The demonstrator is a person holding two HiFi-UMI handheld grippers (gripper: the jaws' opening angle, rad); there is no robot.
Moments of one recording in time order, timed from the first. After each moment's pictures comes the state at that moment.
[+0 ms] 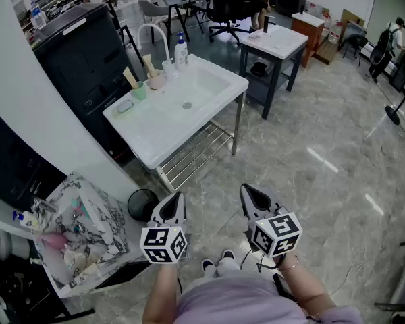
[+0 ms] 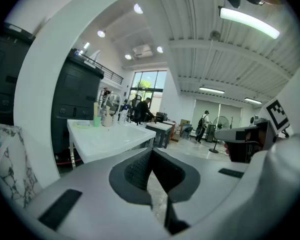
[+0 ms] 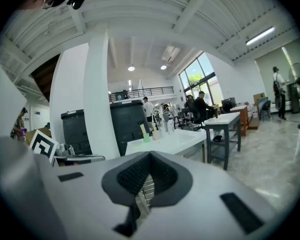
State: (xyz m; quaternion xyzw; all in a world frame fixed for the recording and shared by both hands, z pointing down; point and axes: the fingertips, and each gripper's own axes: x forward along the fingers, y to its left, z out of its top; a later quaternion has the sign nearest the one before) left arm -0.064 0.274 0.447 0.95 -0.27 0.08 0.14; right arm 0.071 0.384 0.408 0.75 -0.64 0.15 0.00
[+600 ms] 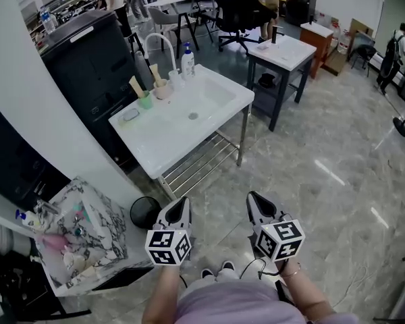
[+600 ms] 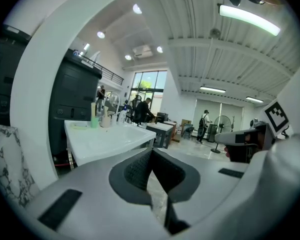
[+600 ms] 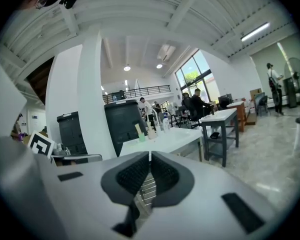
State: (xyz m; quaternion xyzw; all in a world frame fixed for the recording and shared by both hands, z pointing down) left arm -0.032 0.271 0.448 0.95 -0.27 0.08 0.14; right arm 0.112 0.386 0.420 0.75 -0.64 0.17 -0.01
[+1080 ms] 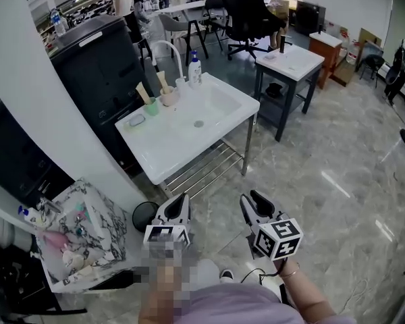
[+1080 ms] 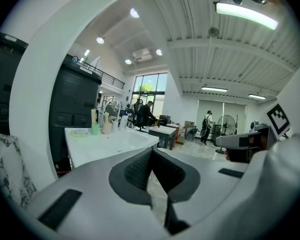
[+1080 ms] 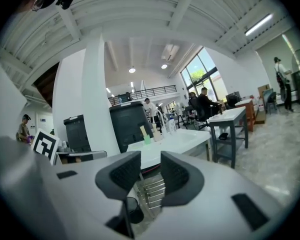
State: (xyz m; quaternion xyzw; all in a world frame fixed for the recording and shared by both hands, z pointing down) left arm -0.012 0.255 0.430 0.95 -0.29 0.07 0.12; right arm 0.125 0.366 0.415 0.73 -0.67 0.16 -0.02
